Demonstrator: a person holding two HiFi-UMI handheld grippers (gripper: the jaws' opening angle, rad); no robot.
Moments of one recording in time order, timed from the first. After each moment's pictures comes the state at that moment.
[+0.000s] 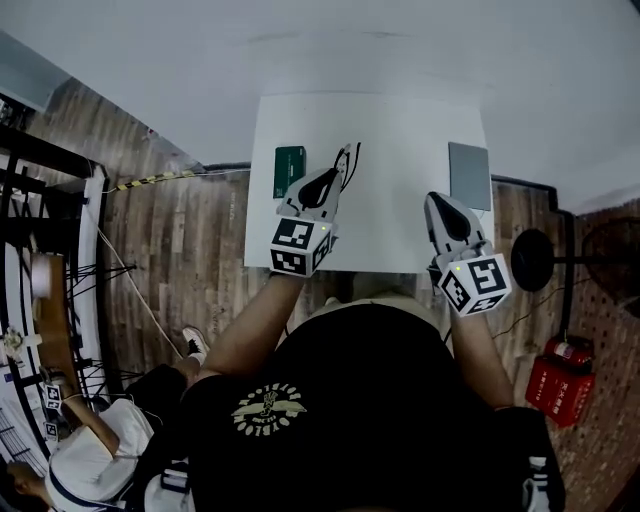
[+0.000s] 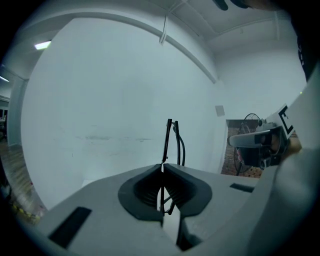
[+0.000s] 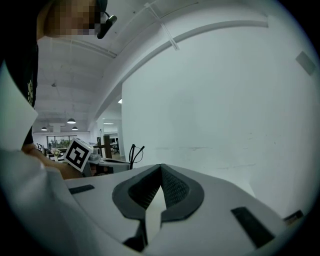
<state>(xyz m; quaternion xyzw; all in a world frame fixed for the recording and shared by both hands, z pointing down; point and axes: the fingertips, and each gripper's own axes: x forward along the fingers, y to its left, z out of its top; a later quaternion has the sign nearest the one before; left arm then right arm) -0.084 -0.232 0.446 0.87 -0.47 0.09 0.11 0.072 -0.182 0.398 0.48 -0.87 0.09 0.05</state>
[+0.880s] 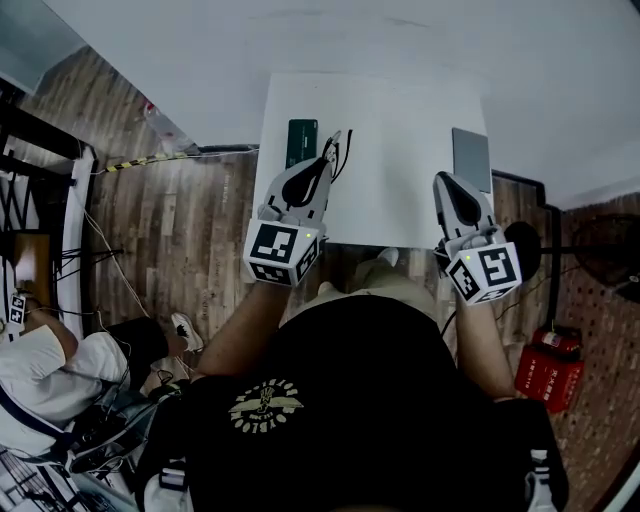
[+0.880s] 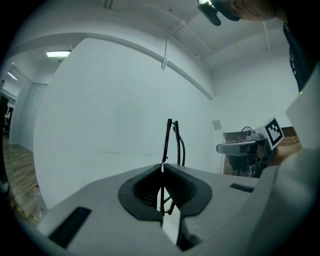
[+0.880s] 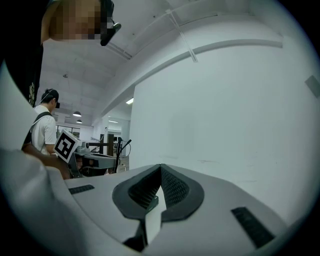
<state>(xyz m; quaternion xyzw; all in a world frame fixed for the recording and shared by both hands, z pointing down) -0.158 -0.157 0.386 0.87 -0.48 0.02 0.08 0.015 -0.138 0.351 0.47 -0.88 0.02 0.05</state>
